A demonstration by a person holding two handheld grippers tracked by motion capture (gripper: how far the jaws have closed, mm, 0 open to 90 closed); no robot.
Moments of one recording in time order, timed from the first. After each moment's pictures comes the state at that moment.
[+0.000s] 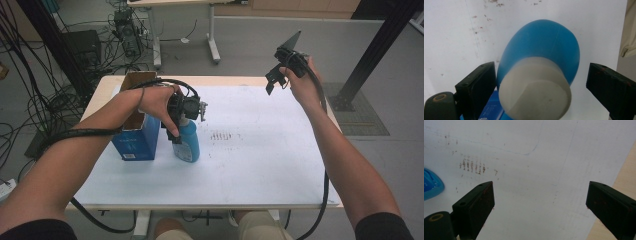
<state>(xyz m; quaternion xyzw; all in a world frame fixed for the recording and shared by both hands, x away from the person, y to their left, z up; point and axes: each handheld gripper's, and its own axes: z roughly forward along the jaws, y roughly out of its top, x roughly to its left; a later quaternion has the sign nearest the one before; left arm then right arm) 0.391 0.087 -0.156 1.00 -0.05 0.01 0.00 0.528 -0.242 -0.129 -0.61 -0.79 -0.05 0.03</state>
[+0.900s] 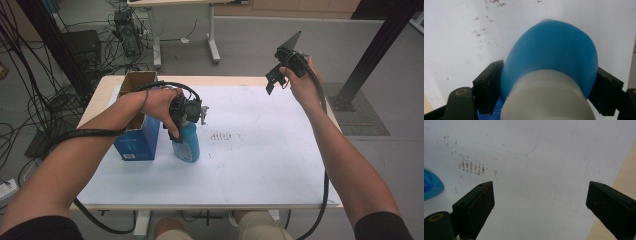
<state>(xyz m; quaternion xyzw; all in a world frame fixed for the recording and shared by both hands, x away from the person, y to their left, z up) 0.388 0.082 -0.169 1.00 -0.07 0.02 0.00 0.530 -0.243 -0.130 -0.61 -0.79 -0.05 0.03</state>
